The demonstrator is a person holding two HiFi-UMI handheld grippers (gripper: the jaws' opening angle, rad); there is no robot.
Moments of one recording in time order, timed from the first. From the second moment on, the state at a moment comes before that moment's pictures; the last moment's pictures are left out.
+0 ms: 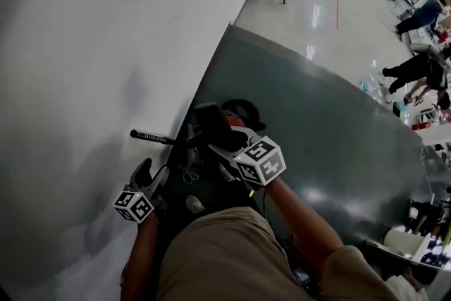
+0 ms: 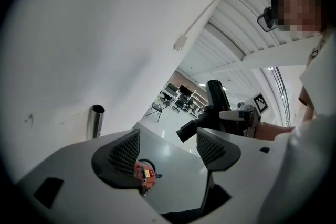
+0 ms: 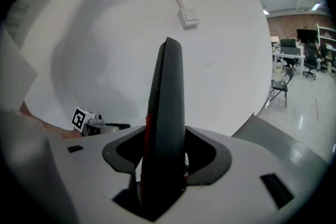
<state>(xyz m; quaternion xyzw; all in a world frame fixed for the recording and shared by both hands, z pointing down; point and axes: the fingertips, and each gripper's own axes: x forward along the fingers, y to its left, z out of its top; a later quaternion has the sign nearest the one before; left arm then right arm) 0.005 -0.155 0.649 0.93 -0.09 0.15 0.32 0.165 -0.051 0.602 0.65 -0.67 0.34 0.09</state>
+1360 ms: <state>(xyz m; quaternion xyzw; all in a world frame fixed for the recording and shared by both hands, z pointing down) -0.236 -0.134 0.715 0.91 -0.16 0.17 0.34 -0.076 -0.021 0.687 0.63 -0.66 0.39 0.10</state>
